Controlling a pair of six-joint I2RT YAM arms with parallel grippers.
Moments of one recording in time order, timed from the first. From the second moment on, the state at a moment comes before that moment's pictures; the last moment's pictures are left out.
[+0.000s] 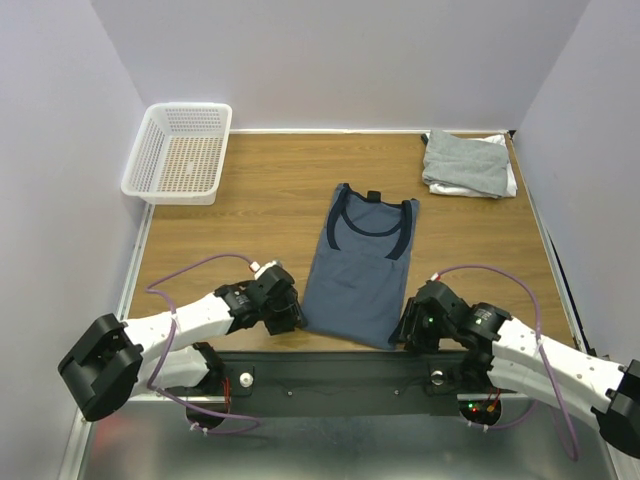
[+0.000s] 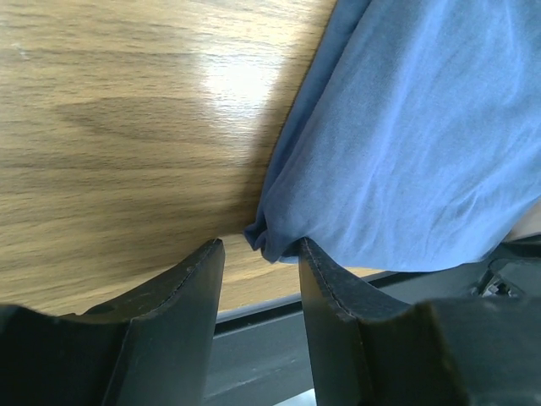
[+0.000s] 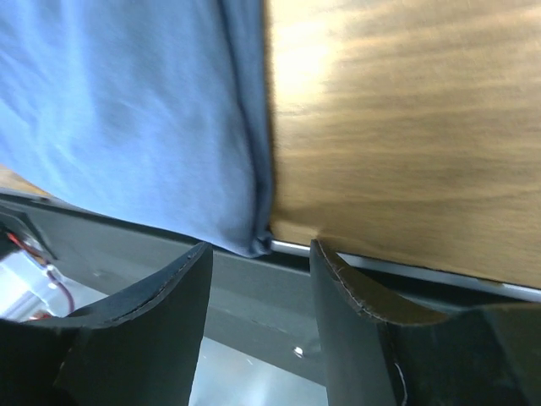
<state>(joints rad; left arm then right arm) -0.86 1.09 0.44 -0.39 0.01 -1.13 0.84 0.73 0.32 -0.65 -0.10 1.18</state>
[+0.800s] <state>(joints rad) -0.87 1.16 0.44 -0.29 0.01 -1.12 0.84 0.76 0.25 -0.46 -0.10 1.25</state>
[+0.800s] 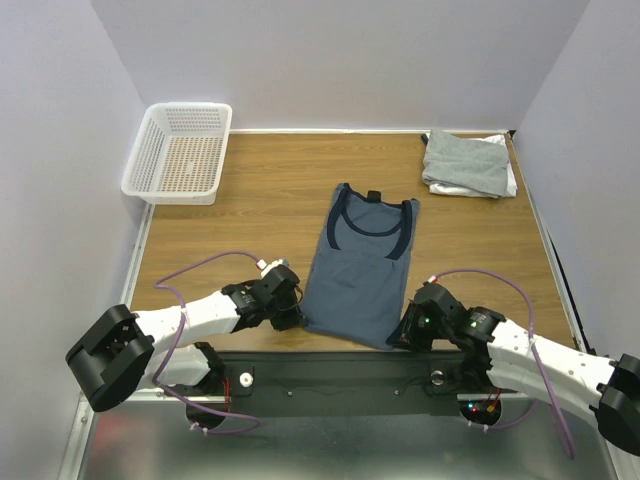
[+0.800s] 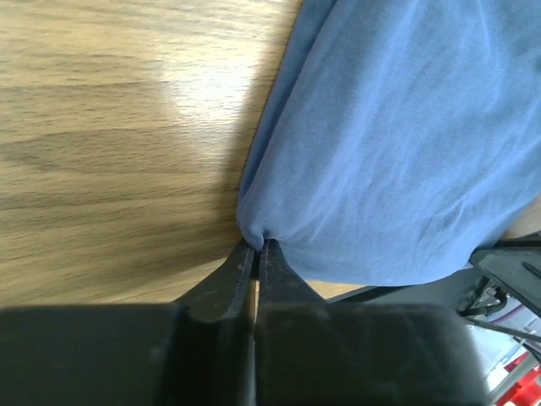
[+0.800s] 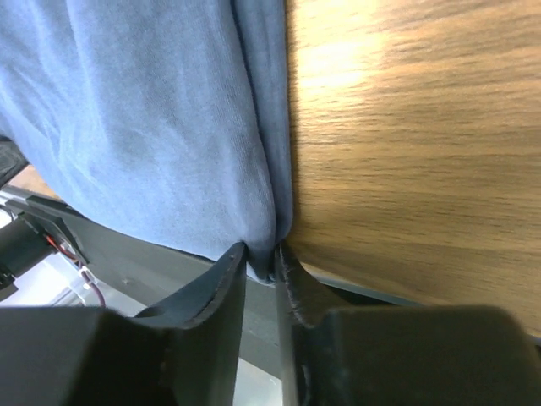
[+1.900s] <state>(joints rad) -0.89 0.69 0.53 -0.75 -0.25 -1.25 1.38 1.24 0.78 -0.44 0.10 1.02</state>
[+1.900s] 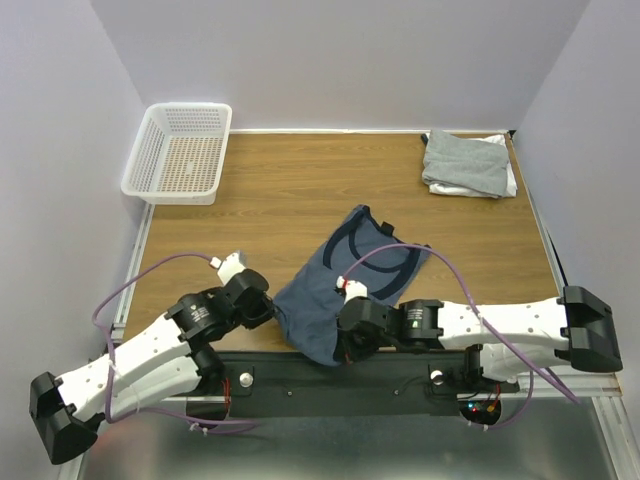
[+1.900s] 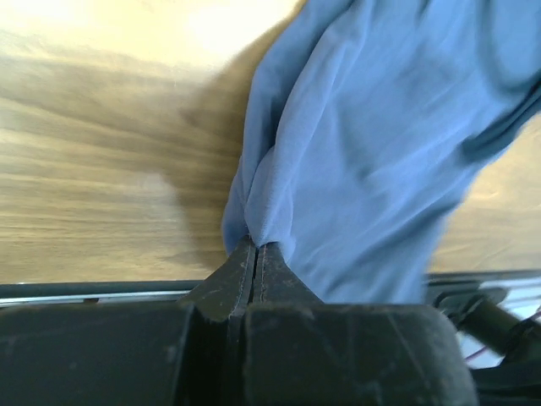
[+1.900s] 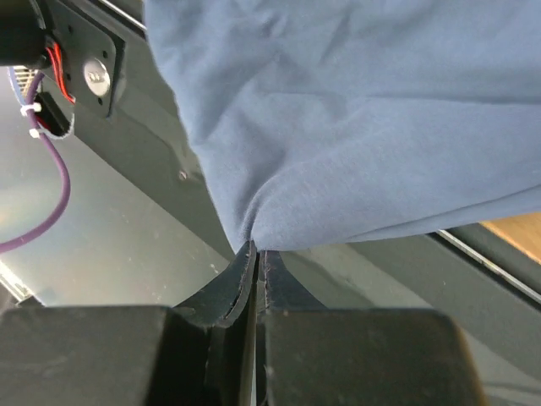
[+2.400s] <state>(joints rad) -0.75 0.90 0.85 -0.68 -0.42 -1.09 1.37 1.34 0.98 -0.44 0.16 0.91</state>
